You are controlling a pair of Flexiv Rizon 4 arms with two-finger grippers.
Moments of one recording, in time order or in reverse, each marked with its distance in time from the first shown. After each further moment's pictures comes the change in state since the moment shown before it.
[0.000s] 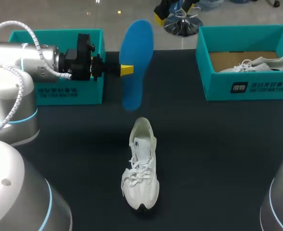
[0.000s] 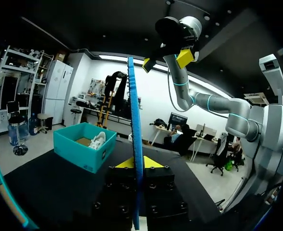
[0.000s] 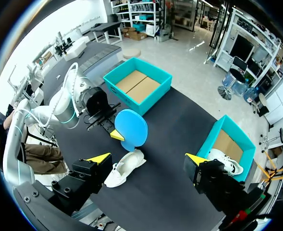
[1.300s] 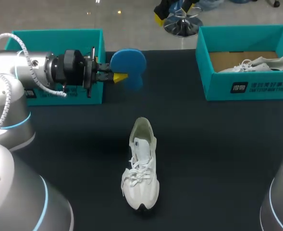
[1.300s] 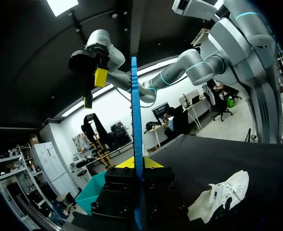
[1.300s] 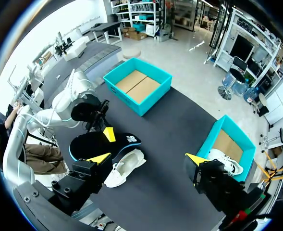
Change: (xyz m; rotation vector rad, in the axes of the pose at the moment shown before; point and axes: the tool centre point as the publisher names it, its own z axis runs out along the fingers) left arm 0.028 -0.006 -0.014 0.148 0.107 0.766; right arm 0.000 0.000 0.000 0.000 0.000 0.000
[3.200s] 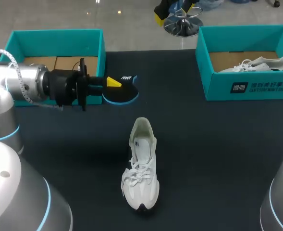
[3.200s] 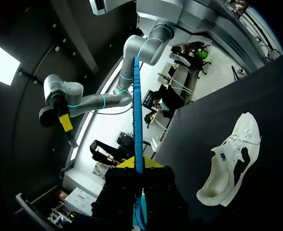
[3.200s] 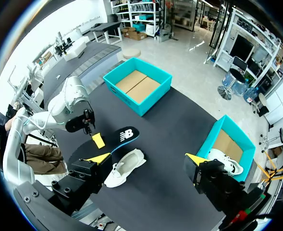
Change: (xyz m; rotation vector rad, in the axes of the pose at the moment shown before) left arm 0.034 -0.006 -0.015 -0.013 0.019 0.598; right arm 0.000 0.000 0.000 0.000 0.000 0.000
